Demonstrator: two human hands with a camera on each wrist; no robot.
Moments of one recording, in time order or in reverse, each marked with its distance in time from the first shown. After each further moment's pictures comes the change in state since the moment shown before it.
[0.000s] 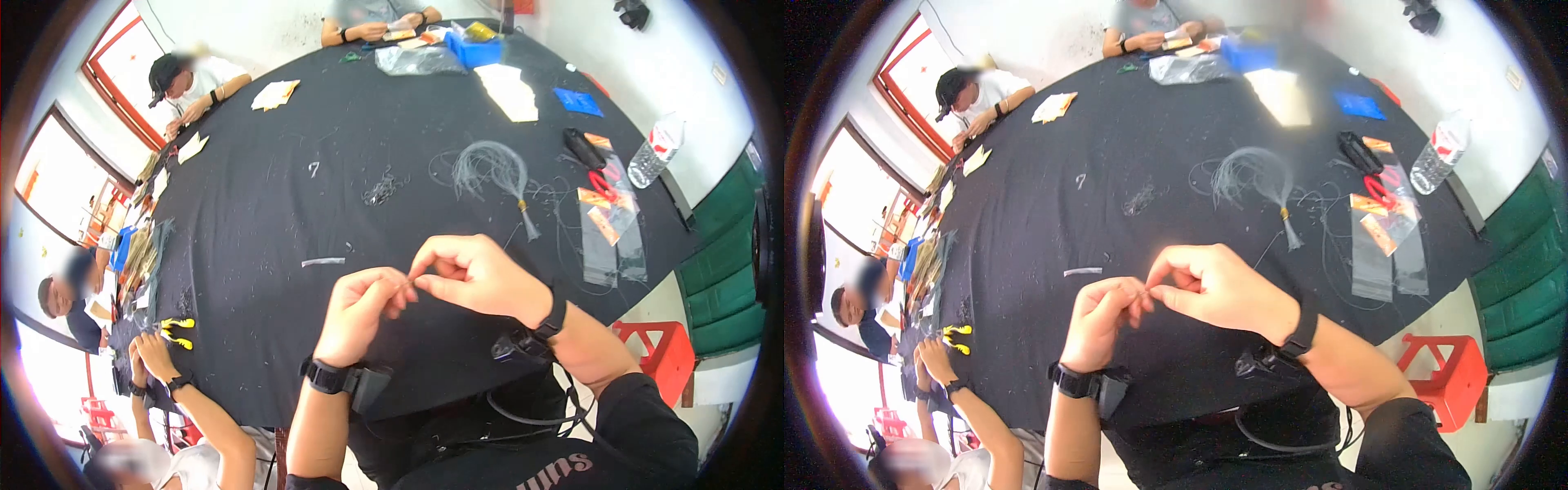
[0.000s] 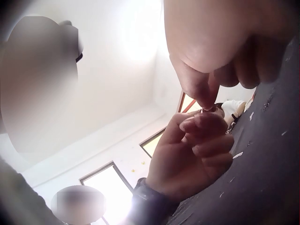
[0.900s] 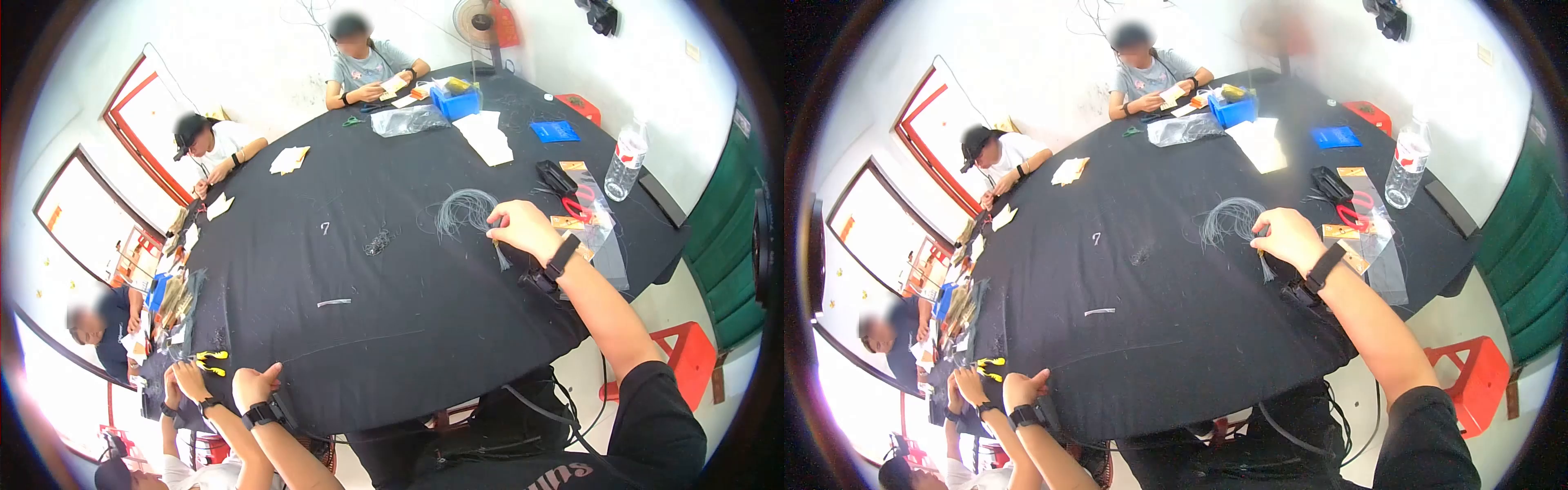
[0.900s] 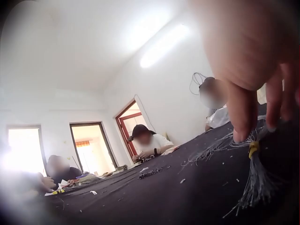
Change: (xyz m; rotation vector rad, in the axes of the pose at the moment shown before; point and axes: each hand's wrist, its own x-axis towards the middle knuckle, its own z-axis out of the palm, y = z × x) left_hand -0.114 0.030 -0.136 1.210 0.905 -0.609; right_hand -0.017 0.064 -0.141 -0.677 0.474 0.196
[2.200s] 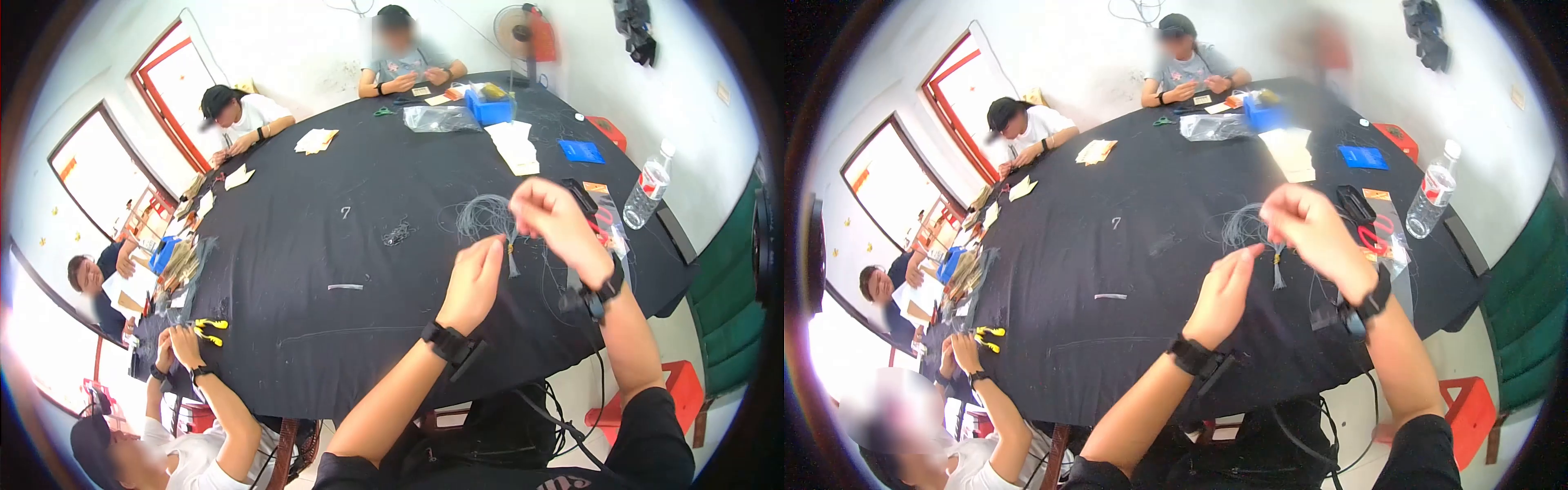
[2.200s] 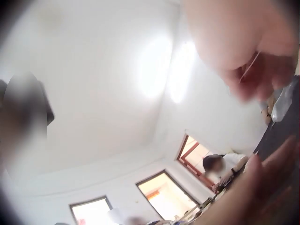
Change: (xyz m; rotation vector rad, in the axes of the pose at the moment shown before) left_hand -0.123 0.284 0.119 -1.076 -0.598 0.995; right_hand -0.012 -0.072 -0.053 0.764 -0.146 -0.089
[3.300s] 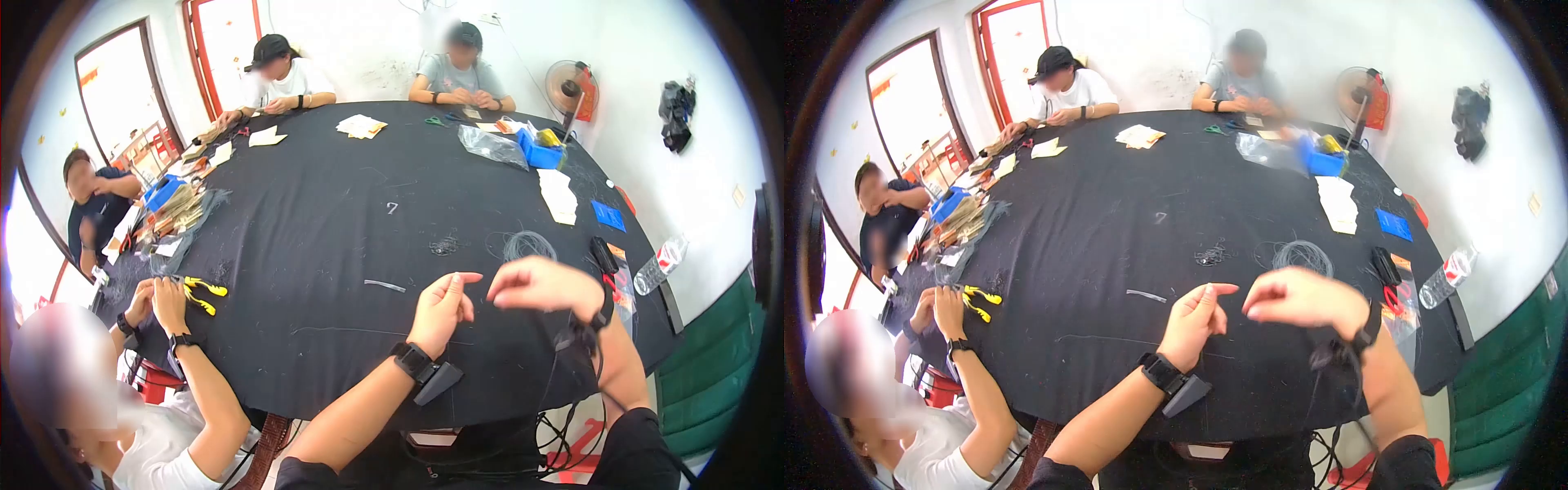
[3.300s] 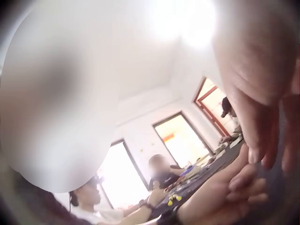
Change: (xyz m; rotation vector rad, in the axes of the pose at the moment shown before) left_hand -0.058 -0.029 -0.104 -0.584 0.201 -0.216; right_hand 0.040 -0.011 0.090 -0.408 -0.793 0.216
